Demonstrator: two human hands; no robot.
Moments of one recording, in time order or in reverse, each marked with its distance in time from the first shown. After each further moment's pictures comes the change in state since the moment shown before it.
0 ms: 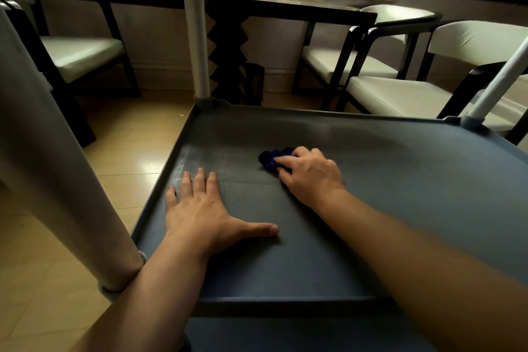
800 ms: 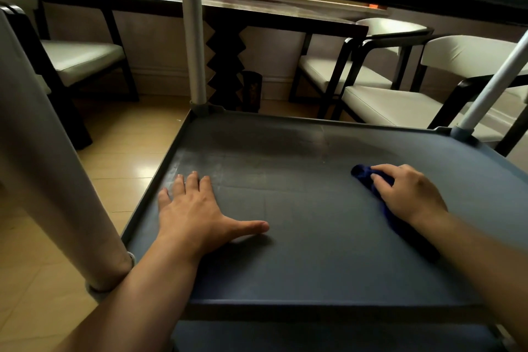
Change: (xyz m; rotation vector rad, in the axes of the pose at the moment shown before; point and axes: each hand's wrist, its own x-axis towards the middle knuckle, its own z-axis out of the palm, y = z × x) left_hand 0.000 0.003 -0.005 0.029 0.070 0.016; right_hand -0.066 0.156 -0.044 0.145 0.094 0.381
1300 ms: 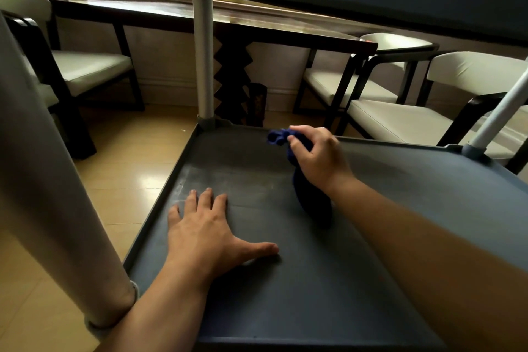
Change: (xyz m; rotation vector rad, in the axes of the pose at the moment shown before) left_hand 0.006 0.004 0.002 -0.002 0.026 0.035; right_hand 0.053 -0.176 0.028 0.445 0.098 -0.290
